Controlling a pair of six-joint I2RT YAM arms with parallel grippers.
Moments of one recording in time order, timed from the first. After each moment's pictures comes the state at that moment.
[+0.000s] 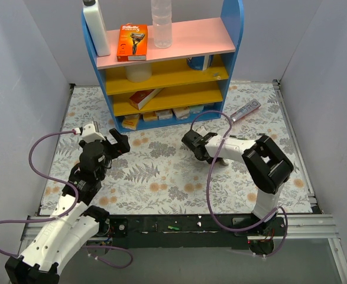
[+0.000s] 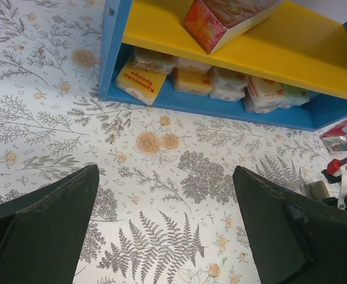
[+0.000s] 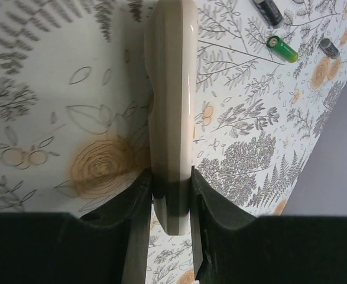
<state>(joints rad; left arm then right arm) -0.41 0.63 0.61 -0.25 -0.37 -0.52 0.76 1.81 1.10 -0.71 0.71 0.22</state>
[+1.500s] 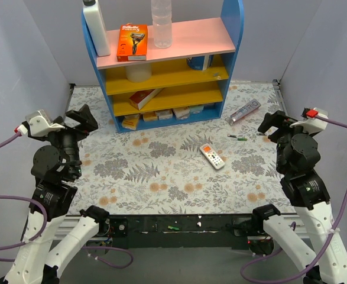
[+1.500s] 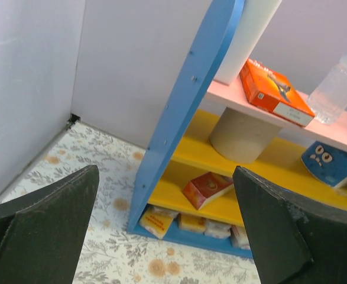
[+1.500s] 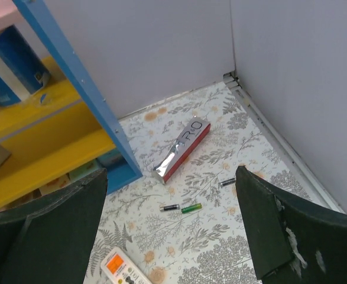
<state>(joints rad) -0.41 0.58 1.04 -0.24 -0.64 -0.27 0.35 0.62 0.94 -0.36 0.55 0.28</state>
